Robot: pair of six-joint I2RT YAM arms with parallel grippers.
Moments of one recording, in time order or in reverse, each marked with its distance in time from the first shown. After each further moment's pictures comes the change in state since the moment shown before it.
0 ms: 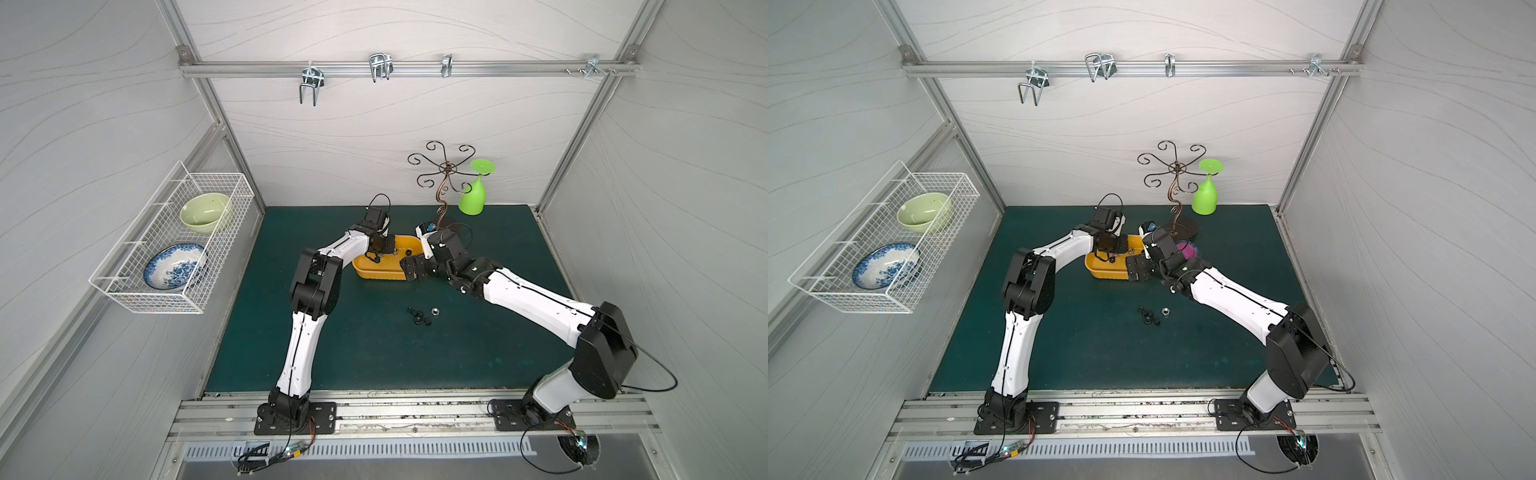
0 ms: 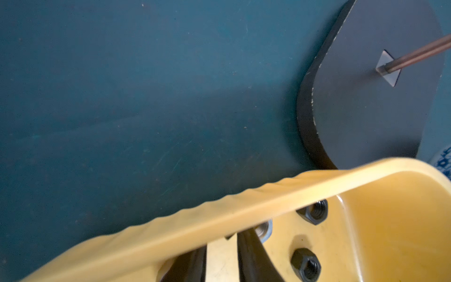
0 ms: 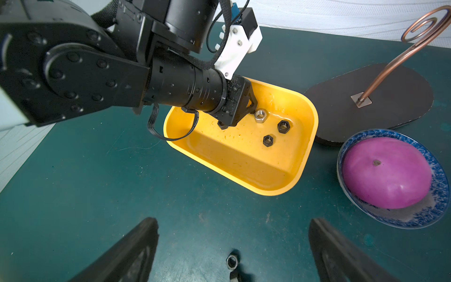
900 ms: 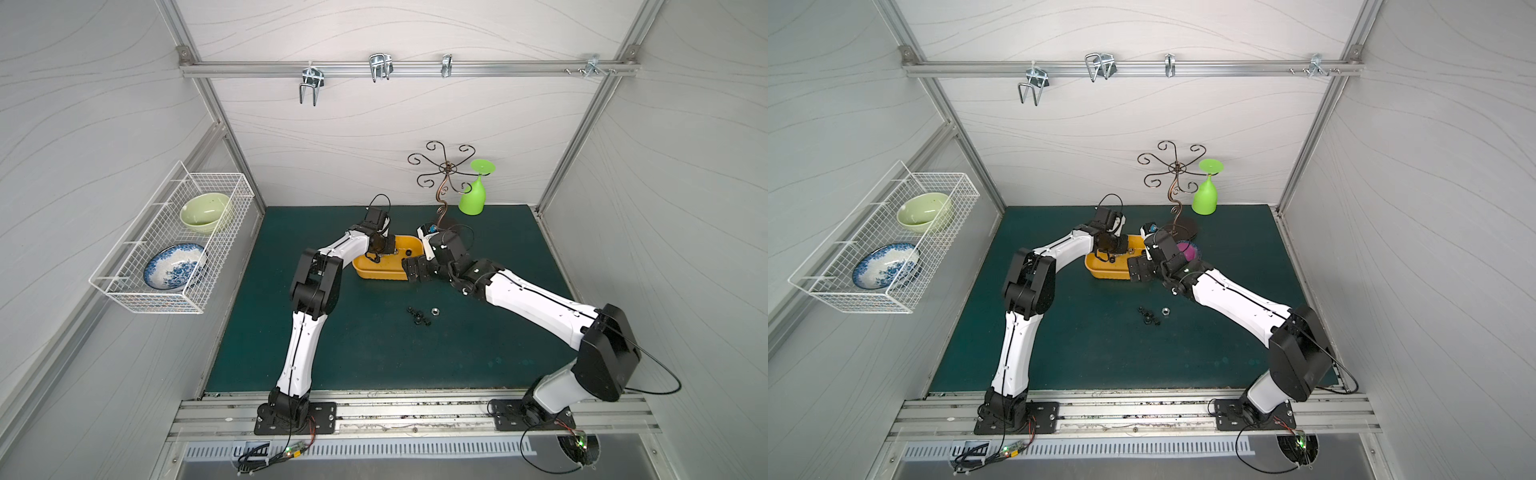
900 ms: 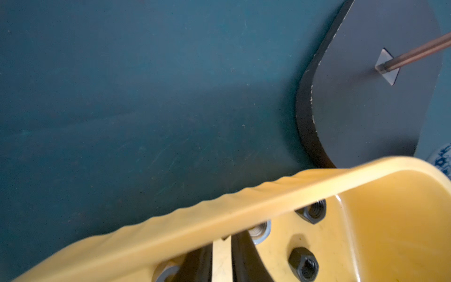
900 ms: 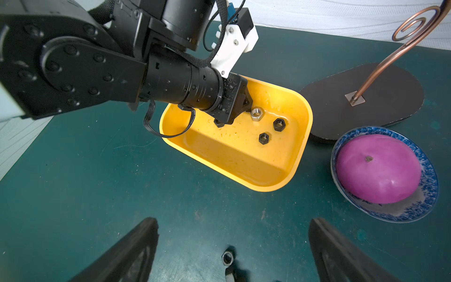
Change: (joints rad) left arm 0.008 0.000 -0.004 -0.001 -0.003 -0.006; right arm 0.000 -0.019 -0.021 0.000 0.014 -0.008
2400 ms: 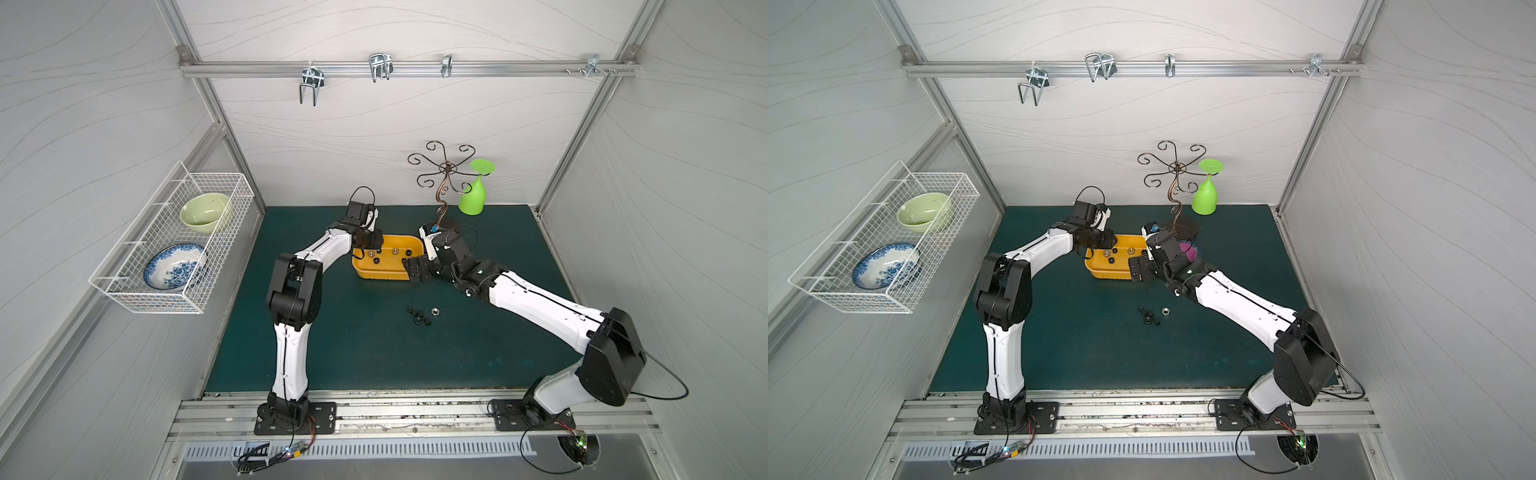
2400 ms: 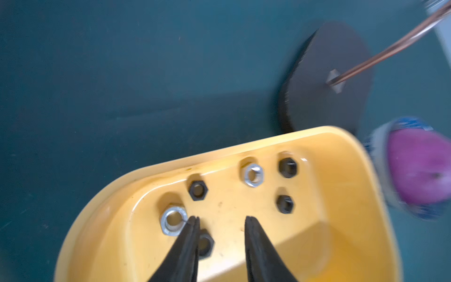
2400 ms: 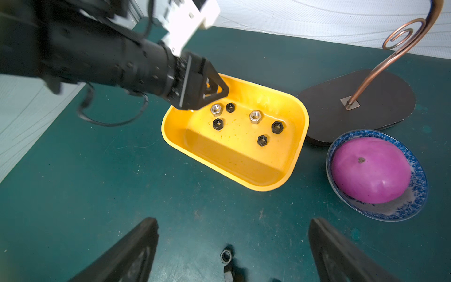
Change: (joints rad) left arm 0.068 -0.253 -0.182 0.020 0.107 0.040; right arm -0.001 -0.029 -0.013 0.000 0.004 -0.019
